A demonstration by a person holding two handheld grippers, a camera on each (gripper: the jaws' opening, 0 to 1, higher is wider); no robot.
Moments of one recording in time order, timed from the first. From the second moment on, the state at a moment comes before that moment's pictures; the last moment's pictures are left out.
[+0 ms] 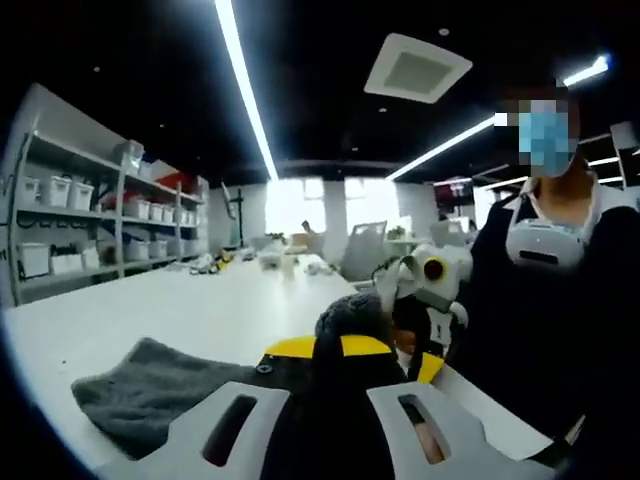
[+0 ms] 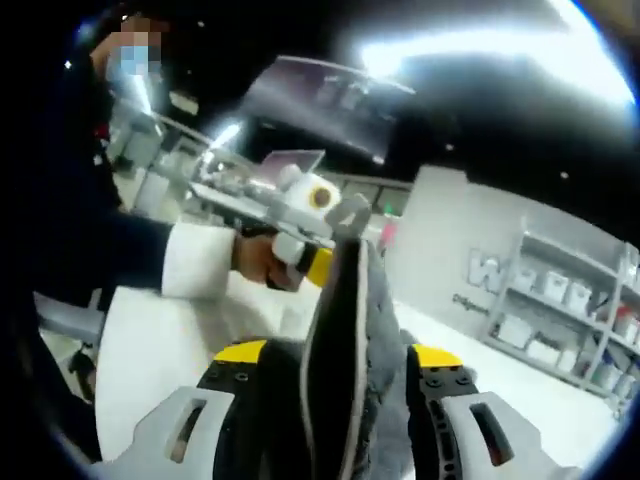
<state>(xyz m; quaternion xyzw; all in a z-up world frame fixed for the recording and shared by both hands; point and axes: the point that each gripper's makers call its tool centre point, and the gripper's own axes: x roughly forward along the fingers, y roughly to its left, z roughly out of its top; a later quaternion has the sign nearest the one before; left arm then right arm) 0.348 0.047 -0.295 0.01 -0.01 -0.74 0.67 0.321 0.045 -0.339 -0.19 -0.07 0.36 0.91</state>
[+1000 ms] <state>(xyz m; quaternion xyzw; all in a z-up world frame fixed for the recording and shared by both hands) 0.351 0.037 -0.268 0.02 -0.08 -0.71 0.70 0.341 0.000 -0.366 -0.16 0.01 0.29 0.94</state>
